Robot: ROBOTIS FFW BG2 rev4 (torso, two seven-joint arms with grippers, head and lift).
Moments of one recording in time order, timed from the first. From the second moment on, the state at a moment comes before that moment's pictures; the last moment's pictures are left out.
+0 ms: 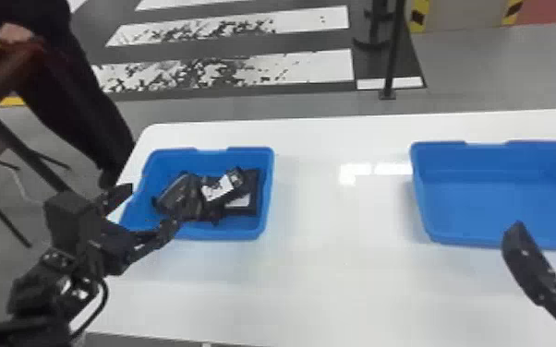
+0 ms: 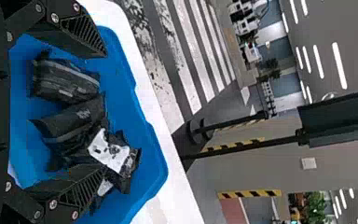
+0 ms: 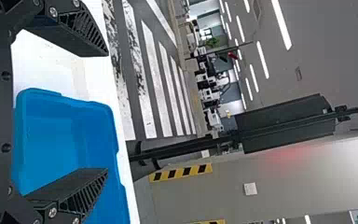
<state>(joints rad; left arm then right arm) 0.46 0.01 0.47 -2.10 -0.22 0.23 -0.66 0.88 0.00 -0.08 -2.35 -0.28 0.03 0.20</state>
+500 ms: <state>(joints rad) 0.82 0.00 0.44 -2.26 0.17 -0.13 -0.40 0.91 0.00 -0.09 -2.37 -0.28 0.03 0.19</state>
